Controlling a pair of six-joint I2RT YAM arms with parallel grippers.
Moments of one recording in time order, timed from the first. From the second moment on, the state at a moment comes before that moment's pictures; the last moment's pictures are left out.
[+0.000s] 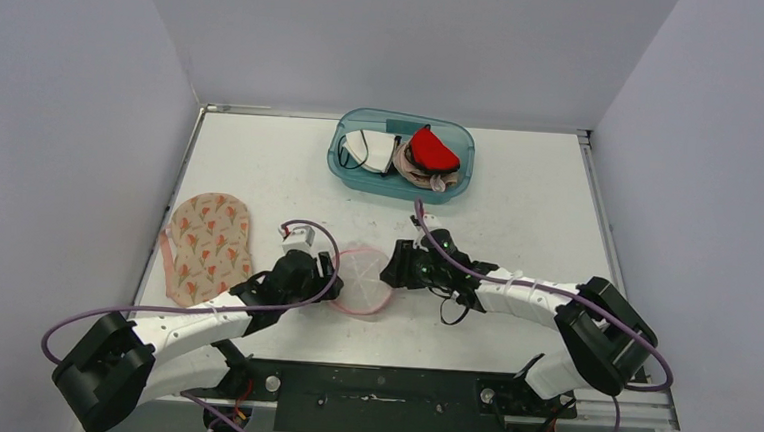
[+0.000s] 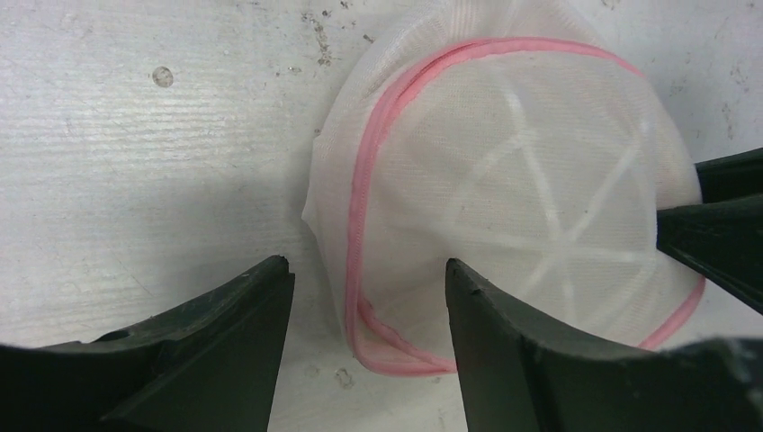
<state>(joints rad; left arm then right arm) -0.74 1.06 0.33 0.01 -0.22 -0.80 0.78 1.45 0.63 0.17 -0.15 0.65</state>
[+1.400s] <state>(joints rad) -0.73 0.85 0.39 -0.11 -0.24 -0.78 0.73 1.65 0.56 0.47 -0.33 0.77</state>
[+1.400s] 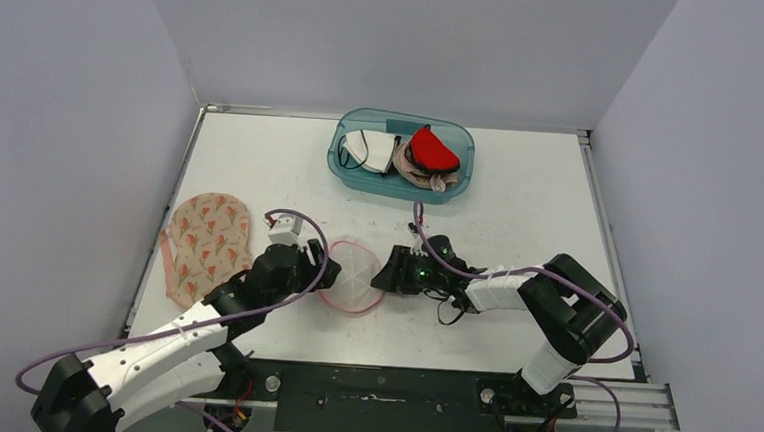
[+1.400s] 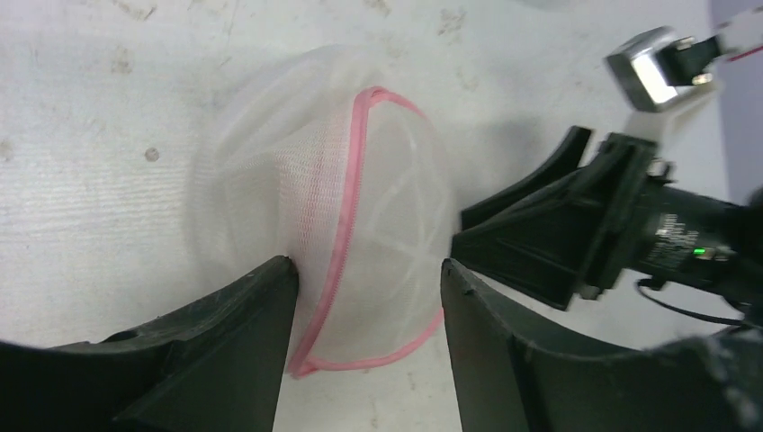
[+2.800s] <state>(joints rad) -0.81 0.97 0.57 -0.03 -0.13 -0.75 0.75 1.46 0.59 0.31 -0.22 0.69</state>
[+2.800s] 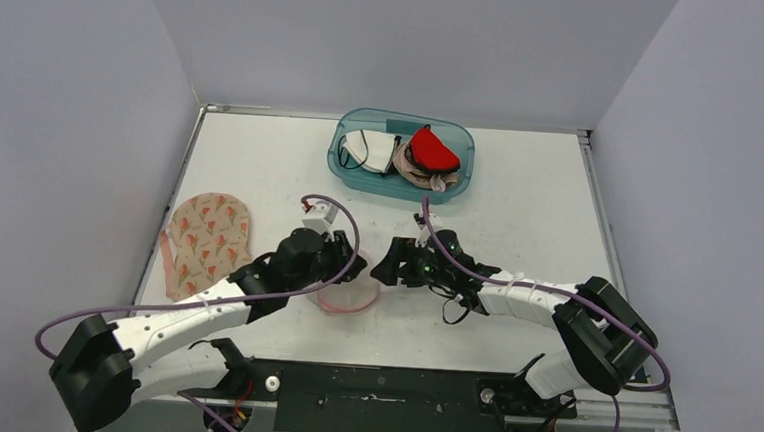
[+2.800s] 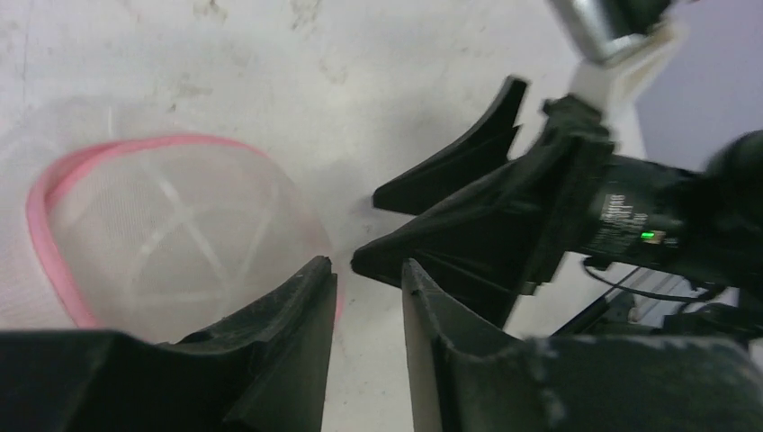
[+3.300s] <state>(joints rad) -0.66 1.08 0.38 -0.01 -0.26 -0.82 0.74 1.47 0.57 0.35 -0.24 0.70</state>
